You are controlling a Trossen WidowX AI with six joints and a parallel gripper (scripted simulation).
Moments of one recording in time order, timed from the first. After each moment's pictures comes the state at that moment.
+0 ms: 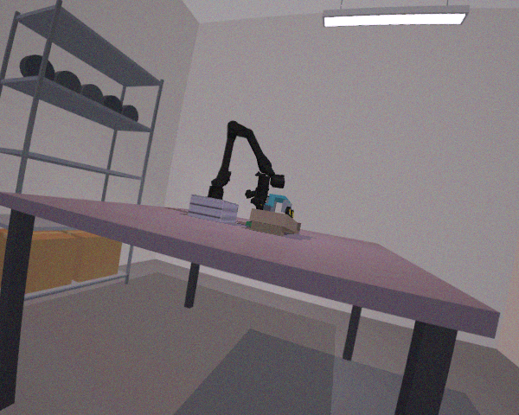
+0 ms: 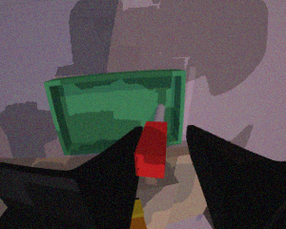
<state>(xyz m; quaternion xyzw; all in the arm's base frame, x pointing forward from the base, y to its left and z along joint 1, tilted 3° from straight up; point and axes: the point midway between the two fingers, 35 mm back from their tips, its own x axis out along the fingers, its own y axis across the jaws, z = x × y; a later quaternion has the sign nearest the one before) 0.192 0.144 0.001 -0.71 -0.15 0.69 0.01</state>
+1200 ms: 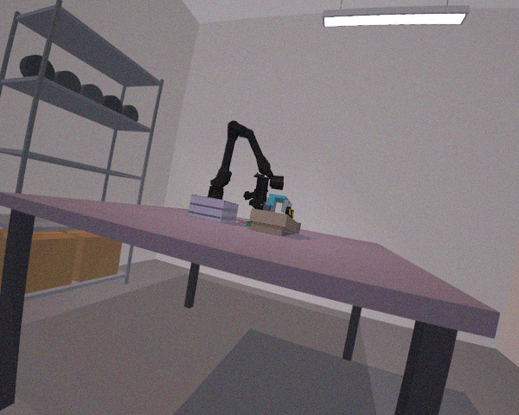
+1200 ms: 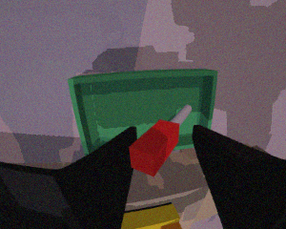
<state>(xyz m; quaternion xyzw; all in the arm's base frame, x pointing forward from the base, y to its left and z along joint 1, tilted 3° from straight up) 0.198 0.120 -0.010 -0.71 -0.15 0.69 0.01</state>
